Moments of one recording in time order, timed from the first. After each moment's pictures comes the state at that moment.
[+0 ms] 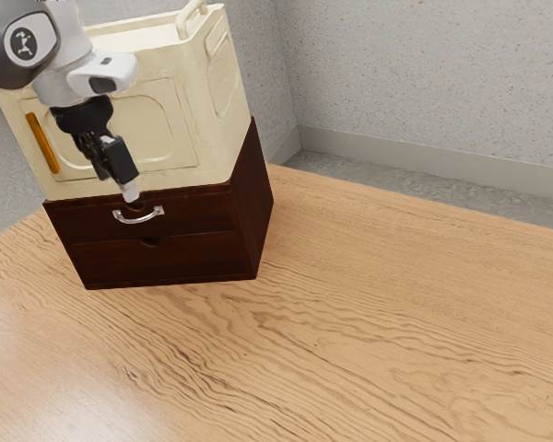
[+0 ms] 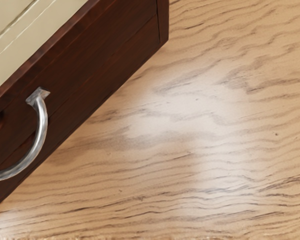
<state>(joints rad) -0.16 0.04 0.46 -1.38 0.01 1.49 0.50</state>
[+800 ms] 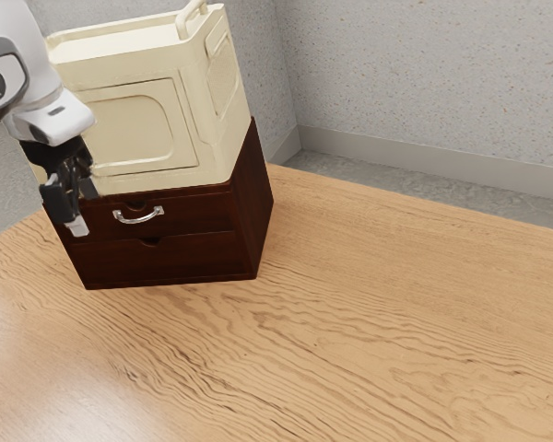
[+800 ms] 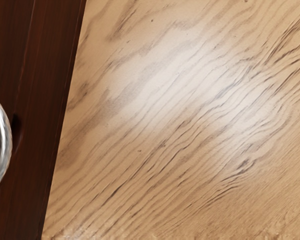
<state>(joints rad) -0.28 -0.10 0.62 -1.60 0.09 1.57 1.13</state>
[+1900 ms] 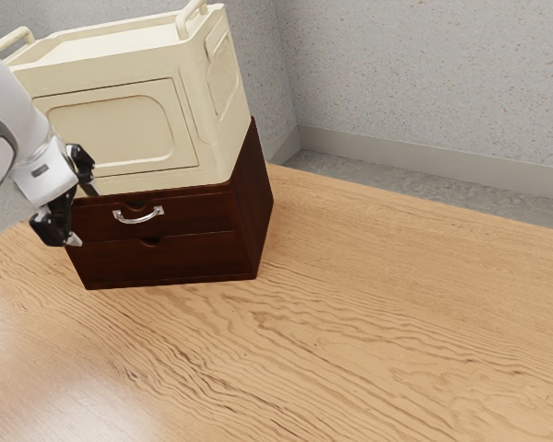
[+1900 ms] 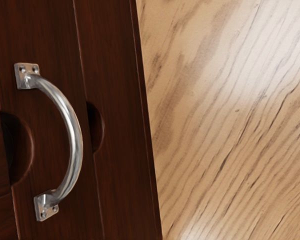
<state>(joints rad) -0.13 -0.29 0.49 -1.98 0.34 2.09 1.36</state>
